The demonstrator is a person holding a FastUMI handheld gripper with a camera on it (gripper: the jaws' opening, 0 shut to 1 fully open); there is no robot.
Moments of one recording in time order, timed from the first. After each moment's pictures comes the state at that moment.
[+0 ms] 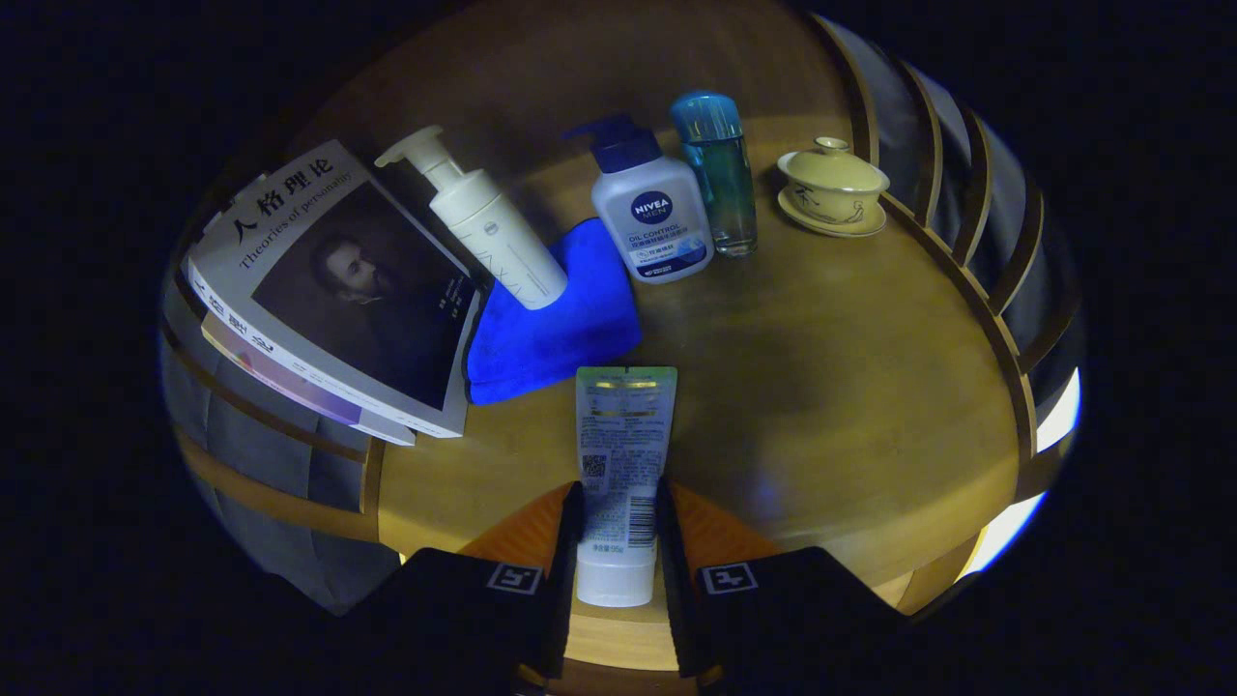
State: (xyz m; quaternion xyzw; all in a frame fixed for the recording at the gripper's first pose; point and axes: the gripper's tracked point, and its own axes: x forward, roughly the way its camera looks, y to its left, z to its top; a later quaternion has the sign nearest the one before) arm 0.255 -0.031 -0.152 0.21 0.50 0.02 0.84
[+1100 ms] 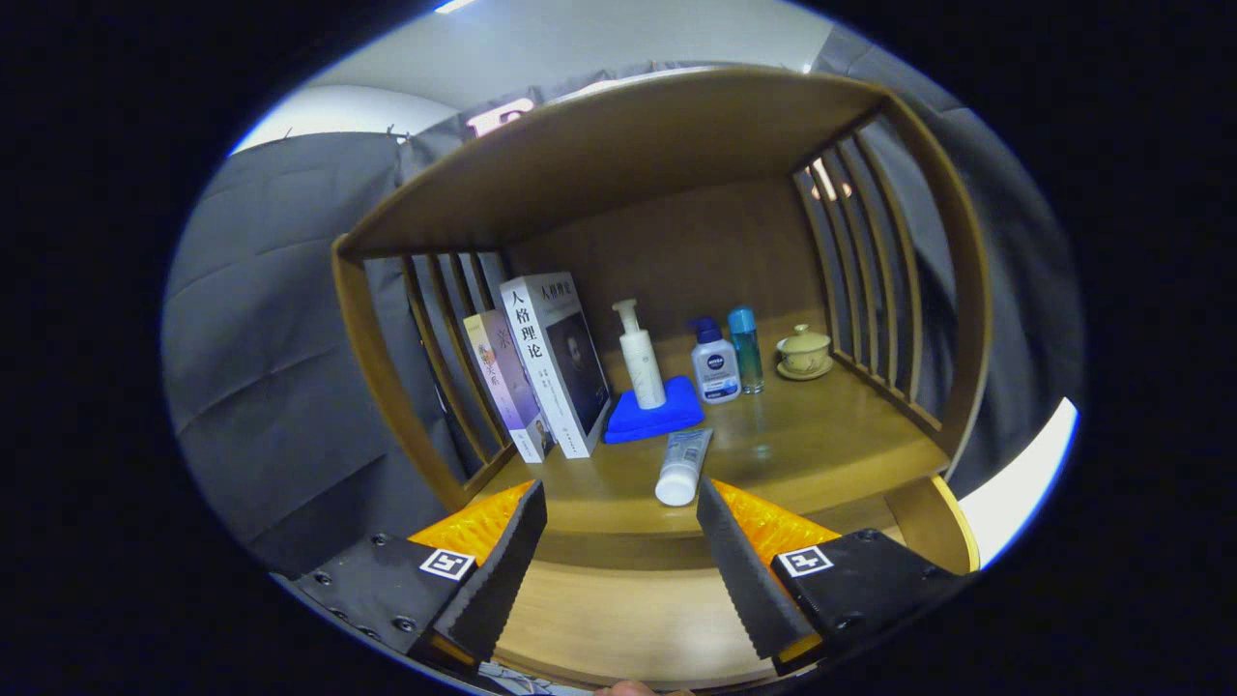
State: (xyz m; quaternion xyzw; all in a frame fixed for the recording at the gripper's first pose) arm 0.088 0.001 -0.044 0.13 0.13 0.05 0.98
